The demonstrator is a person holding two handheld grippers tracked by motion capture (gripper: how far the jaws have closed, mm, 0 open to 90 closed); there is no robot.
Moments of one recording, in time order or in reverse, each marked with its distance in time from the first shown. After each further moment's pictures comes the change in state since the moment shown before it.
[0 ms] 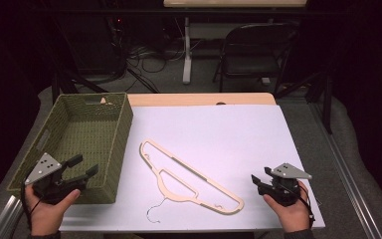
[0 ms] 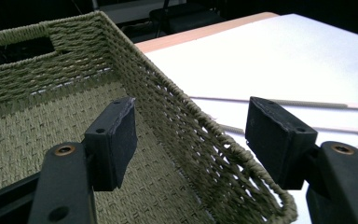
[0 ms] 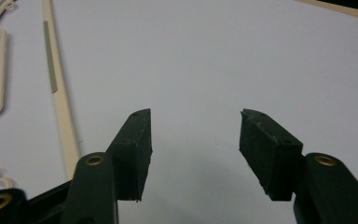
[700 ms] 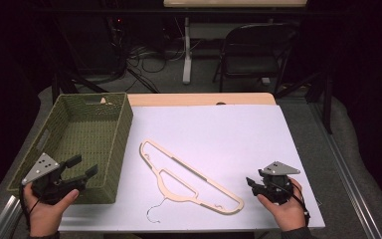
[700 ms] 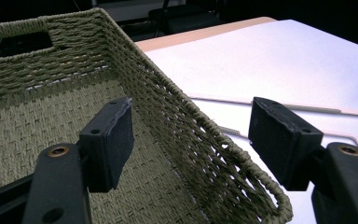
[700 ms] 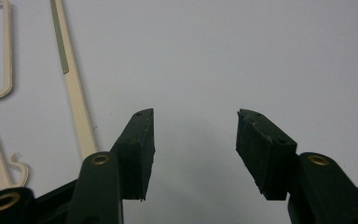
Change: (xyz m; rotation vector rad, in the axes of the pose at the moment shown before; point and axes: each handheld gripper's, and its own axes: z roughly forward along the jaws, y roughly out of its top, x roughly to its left) left arm 0.001 -0.002 0.001 0.003 -0.008 -0.035; right arm 0.011 0.010 0.006 0.118 0.010 -0.026
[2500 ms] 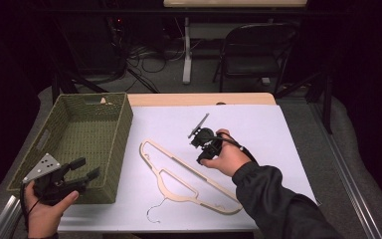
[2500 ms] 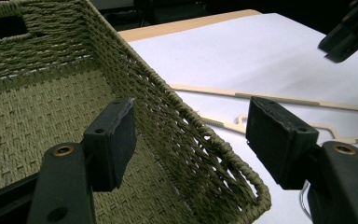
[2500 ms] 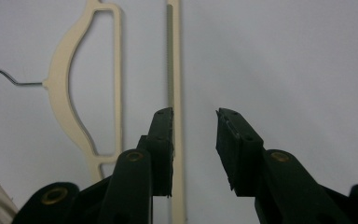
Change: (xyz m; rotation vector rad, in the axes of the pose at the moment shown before) left arm -0.001 0.000 0.001 0.040 -0.065 -0.025; right arm 0.095 0.168 0.088 0.454 0.258 -0.291
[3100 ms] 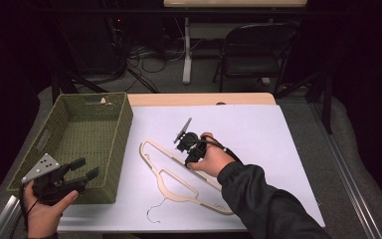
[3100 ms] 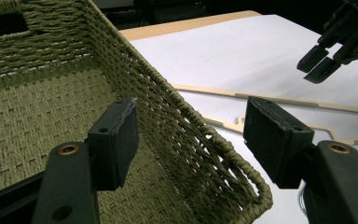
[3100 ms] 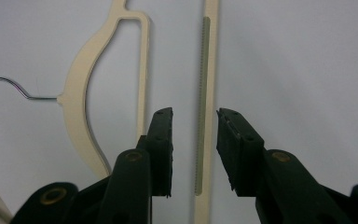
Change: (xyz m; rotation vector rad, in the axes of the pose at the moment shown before) left arm 0.002 -0.001 0.000 -0.004 -0.004 -0.014; right arm 0.018 0.021 0.028 0.069 0.029 -0.064
